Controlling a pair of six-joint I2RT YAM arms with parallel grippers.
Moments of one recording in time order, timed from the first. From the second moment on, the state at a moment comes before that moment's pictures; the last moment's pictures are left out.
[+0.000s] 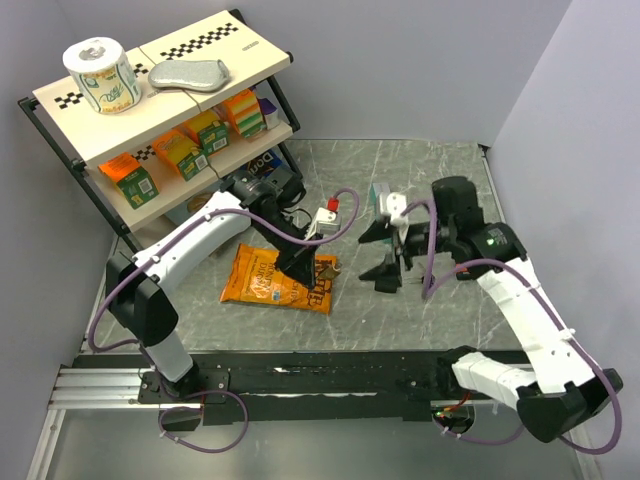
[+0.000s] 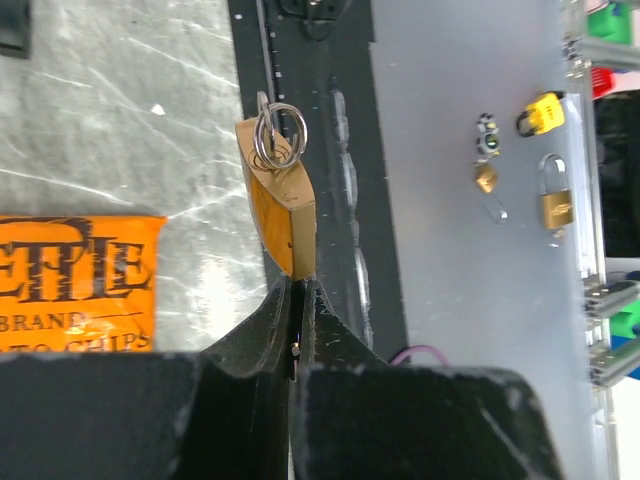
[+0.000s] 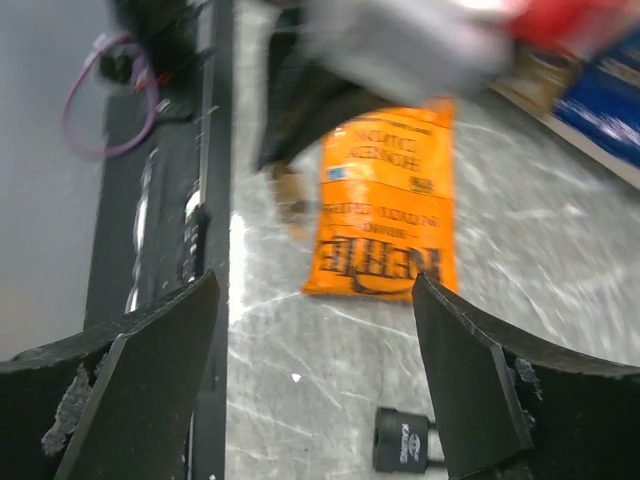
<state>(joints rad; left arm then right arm) -0.68 1.68 1.64 -1.31 0.96 0.71 0.36 1.07 1.24 -0.84 -1.01 -0.63</state>
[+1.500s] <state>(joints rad) -0.71 1.48 1.51 -1.11 1.00 0.61 0.66 1.13 1.15 -0.63 -0.96 -0.43</state>
